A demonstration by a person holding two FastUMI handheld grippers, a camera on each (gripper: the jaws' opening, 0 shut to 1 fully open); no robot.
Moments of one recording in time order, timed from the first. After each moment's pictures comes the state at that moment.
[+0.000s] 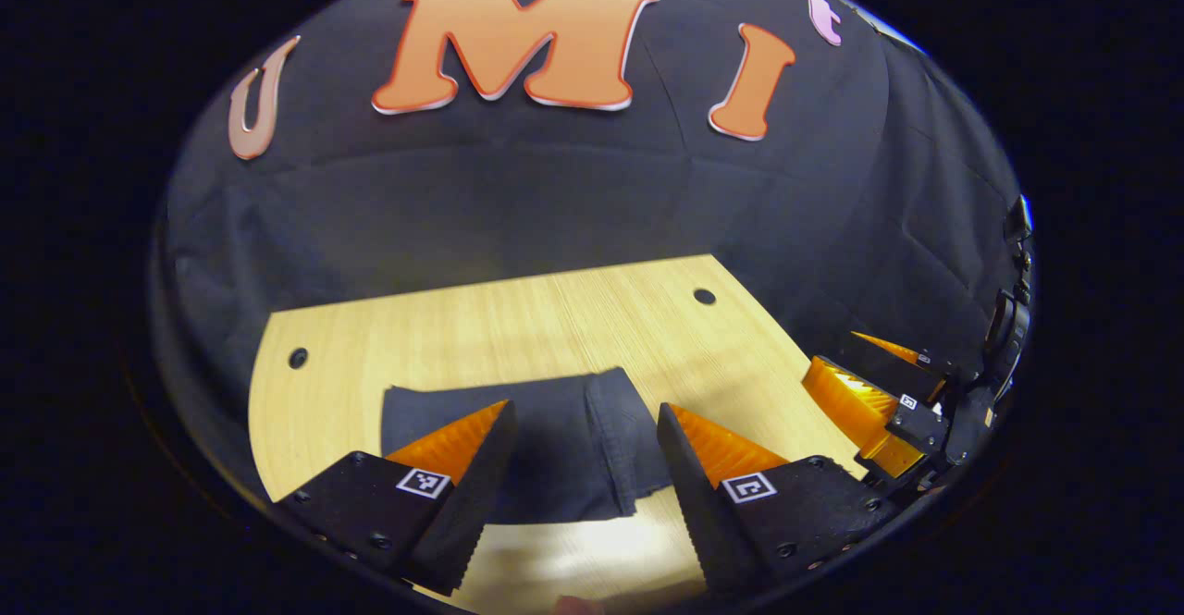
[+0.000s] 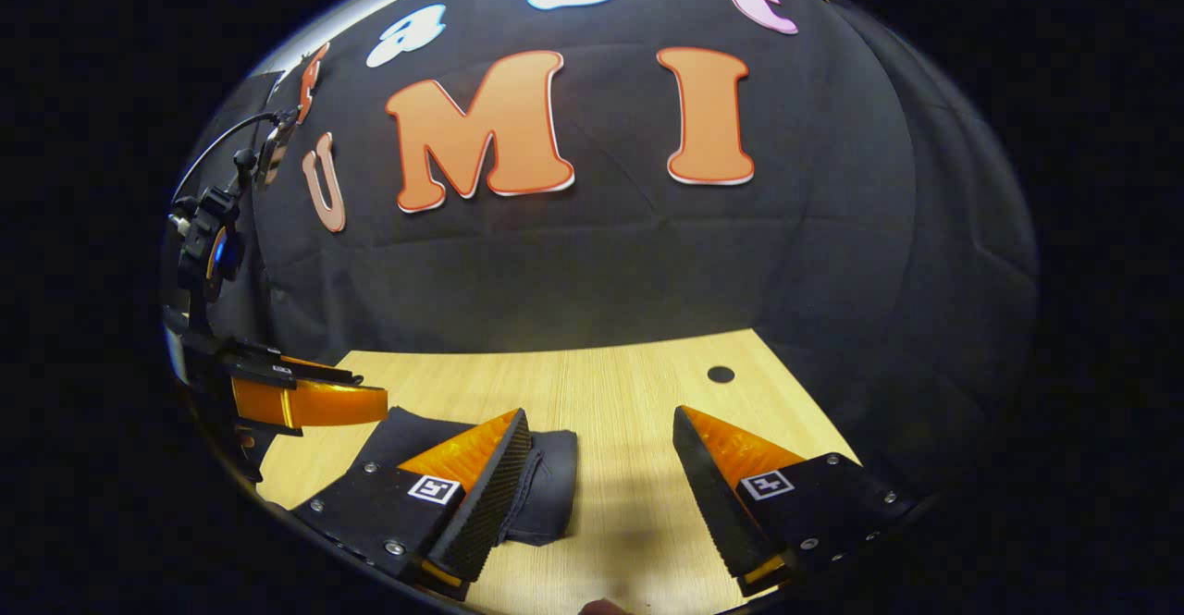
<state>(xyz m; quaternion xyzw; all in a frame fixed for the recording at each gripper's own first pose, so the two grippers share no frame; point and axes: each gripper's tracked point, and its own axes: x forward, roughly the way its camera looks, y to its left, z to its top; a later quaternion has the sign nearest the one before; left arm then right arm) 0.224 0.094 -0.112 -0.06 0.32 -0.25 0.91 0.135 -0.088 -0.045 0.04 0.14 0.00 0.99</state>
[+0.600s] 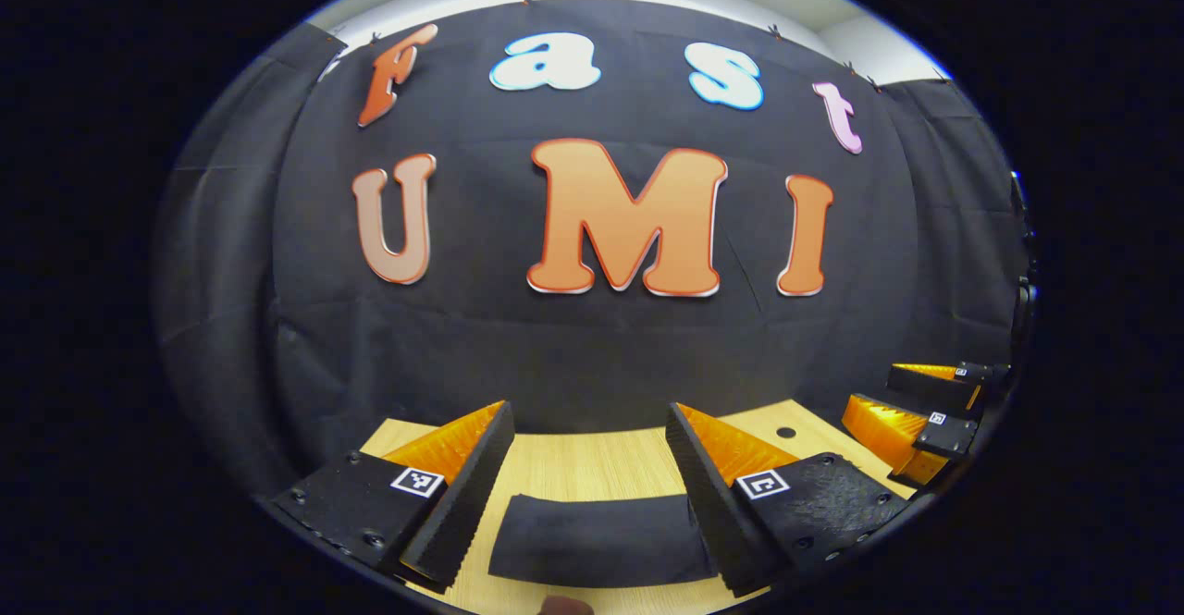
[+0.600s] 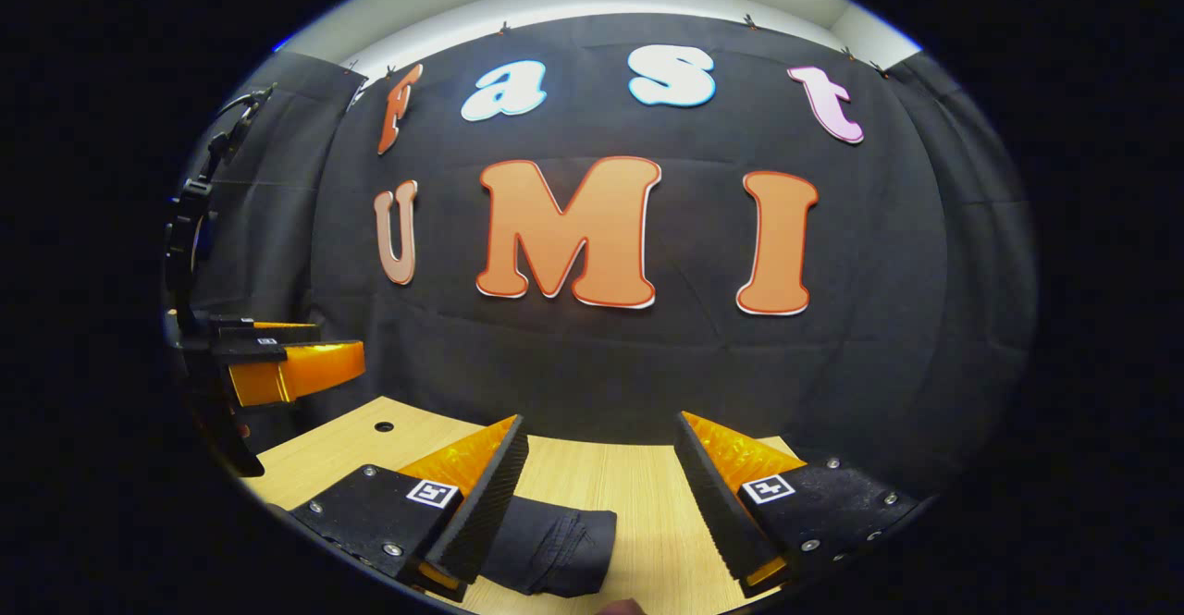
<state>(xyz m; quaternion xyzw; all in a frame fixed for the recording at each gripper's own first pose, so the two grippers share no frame) 0.205 0.186 -0.041 -0.09 0.05 -0.10 0.99 0.127 -0.003 0.043 -0.02 -0.02 0.05 1.00</state>
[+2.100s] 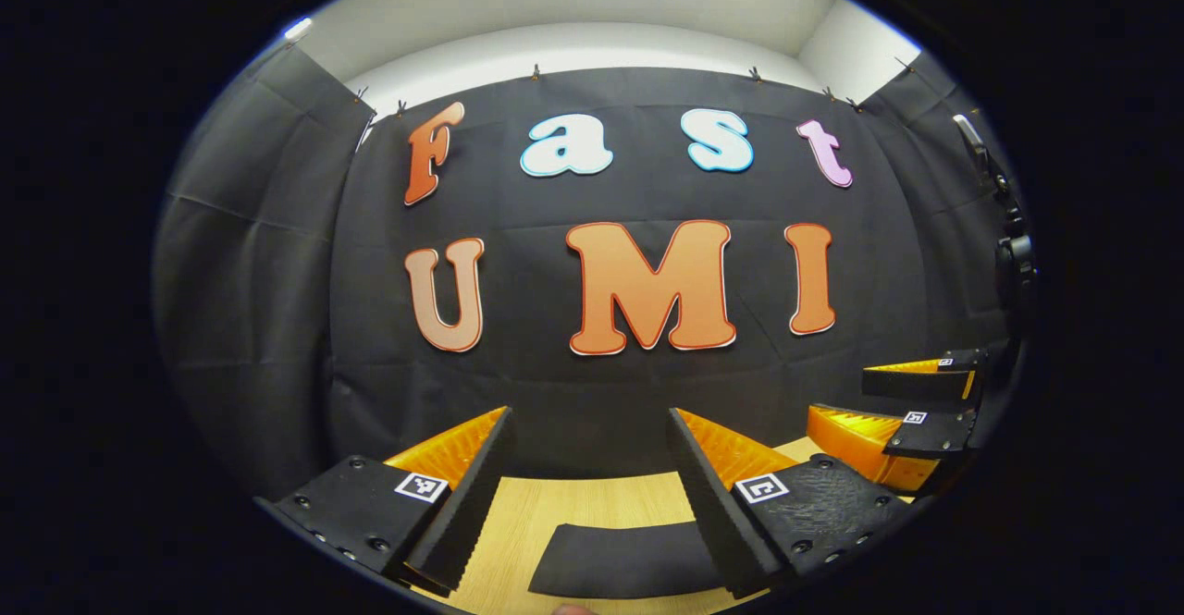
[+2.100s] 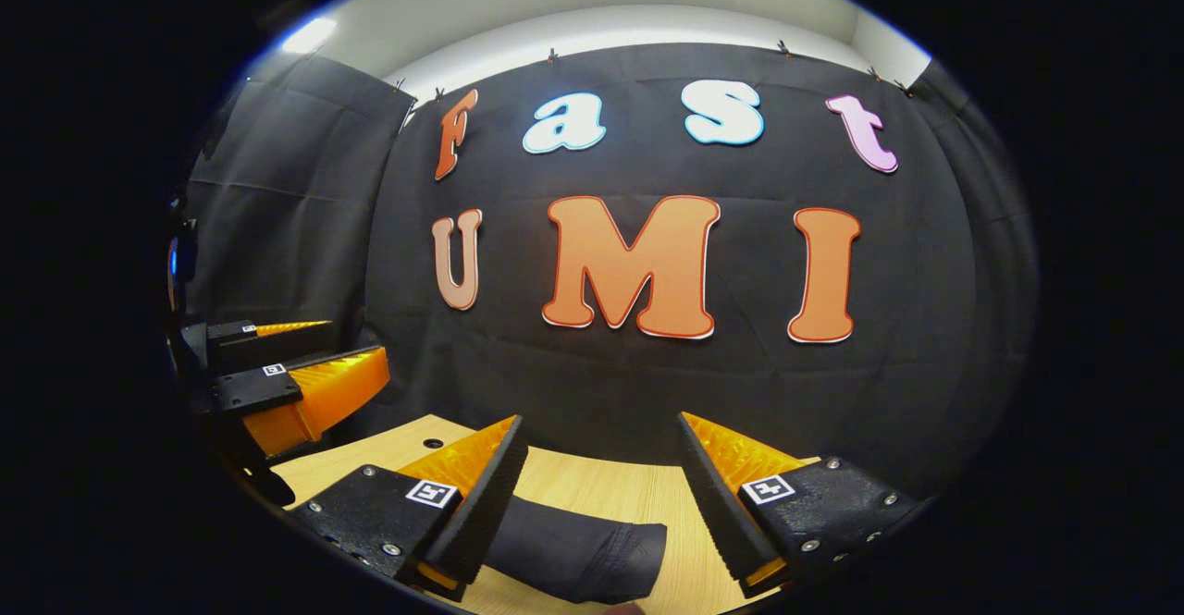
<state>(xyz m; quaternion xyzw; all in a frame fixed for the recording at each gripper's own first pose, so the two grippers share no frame) 0.127 0.221 -0.001 -0.04 -0.05 -0.04 1.00 0.094 0.049 0.055 -0.02 -0.07 0.11 0.99</state>
